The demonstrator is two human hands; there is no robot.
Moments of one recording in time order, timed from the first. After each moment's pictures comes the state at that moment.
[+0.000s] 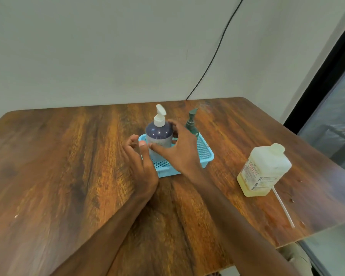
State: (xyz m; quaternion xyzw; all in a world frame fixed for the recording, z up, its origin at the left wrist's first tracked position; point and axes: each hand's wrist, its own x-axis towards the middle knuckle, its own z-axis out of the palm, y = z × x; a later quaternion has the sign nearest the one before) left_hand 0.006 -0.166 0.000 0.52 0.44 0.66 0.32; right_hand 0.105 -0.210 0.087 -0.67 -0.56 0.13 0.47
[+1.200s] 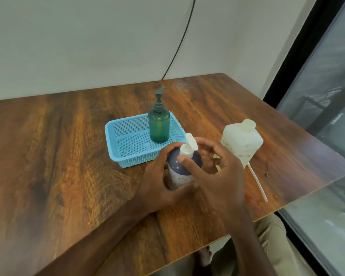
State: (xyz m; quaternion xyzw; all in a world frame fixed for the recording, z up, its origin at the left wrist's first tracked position) left_hand 0.040 -0.259 0.010 0.79 0.19 0.41 0.40; right_hand 0.165 -0.359 0.069 -0.67 -0.44 0.09 0.59
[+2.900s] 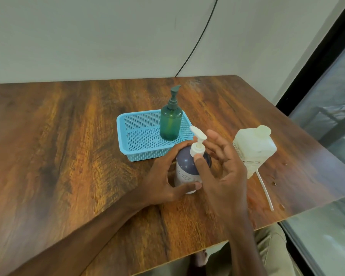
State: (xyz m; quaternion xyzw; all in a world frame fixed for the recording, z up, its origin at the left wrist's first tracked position) left_hand 0.037 -0.251 0.019 0.78 0.17 0.37 0.48; right_hand 0.157 -0.355 0.070 -0.61 -0.45 0.14 0.63
